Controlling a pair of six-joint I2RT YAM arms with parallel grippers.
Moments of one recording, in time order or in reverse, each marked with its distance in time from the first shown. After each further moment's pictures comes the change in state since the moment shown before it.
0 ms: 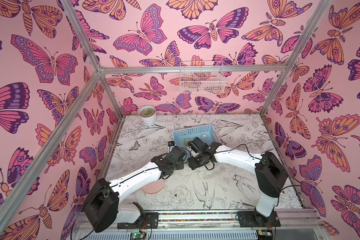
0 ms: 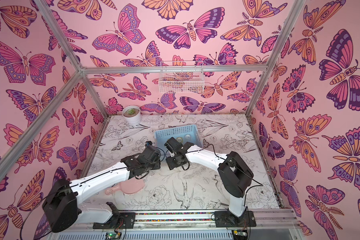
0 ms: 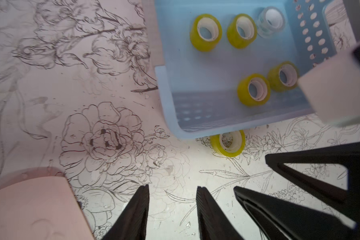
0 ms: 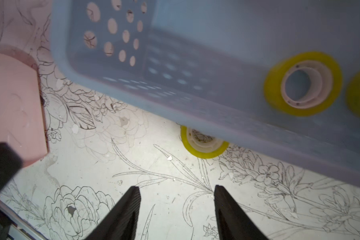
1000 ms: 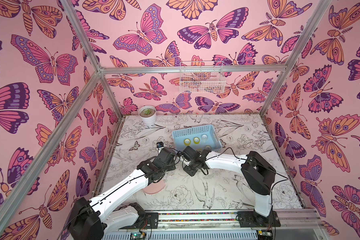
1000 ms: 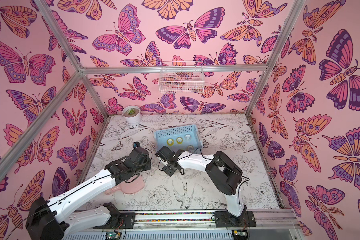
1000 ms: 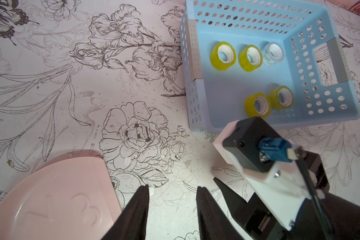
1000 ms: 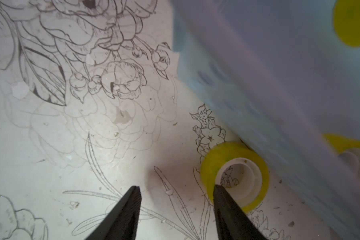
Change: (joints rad) left arm 0.051 -0.179 -0.067 -0.070 -0.006 -0.031; right arm 0.091 0.108 -0.030 0.134 0.164 -0.409
